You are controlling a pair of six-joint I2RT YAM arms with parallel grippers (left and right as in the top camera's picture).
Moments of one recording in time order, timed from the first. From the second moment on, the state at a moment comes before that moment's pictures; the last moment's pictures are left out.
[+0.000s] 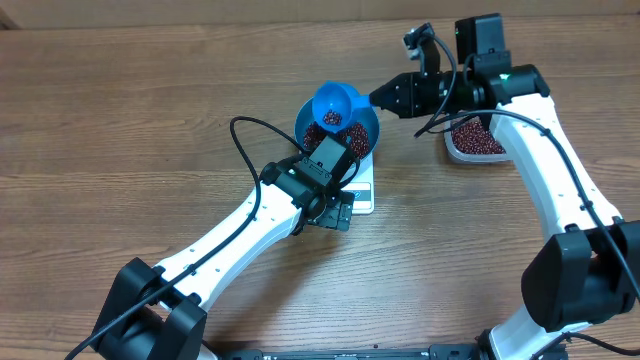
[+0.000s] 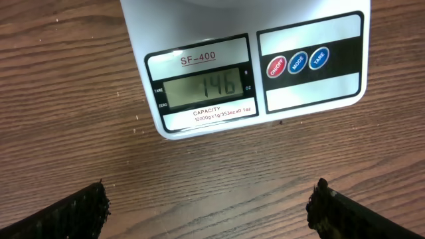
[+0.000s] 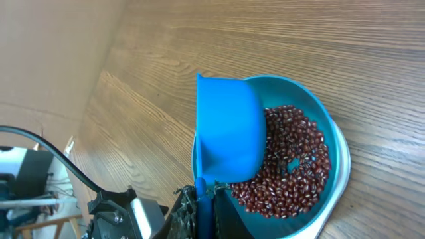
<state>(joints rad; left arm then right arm) -0.67 1.65 1.17 -0.84 -0.09 -0.46 0.16 1.81 1.60 -0.74 -0.79 0.09</state>
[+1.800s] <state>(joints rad) -0.67 1.65 1.17 -0.84 -0.09 -0.46 -0.04 1.81 1.68 -0.98 -0.83 -0.45</state>
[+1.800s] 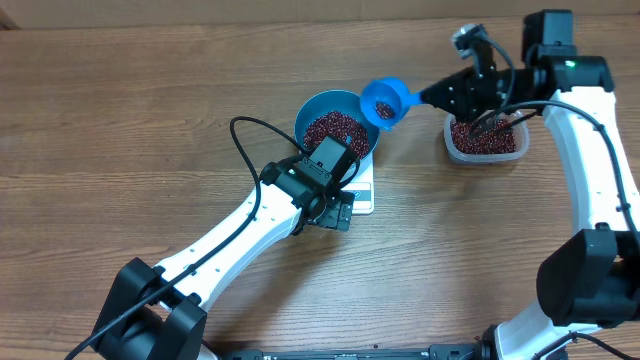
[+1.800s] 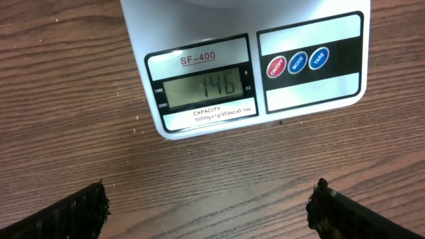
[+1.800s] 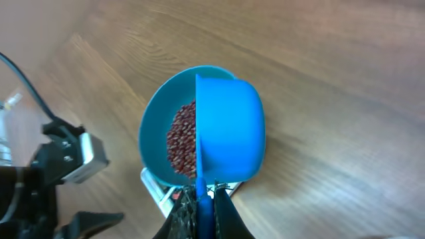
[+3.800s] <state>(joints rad) -0.67 1.65 1.17 -0.84 -0.09 -0.46 0.39 1.76 1.83 -1.02 -0.15 -0.41</state>
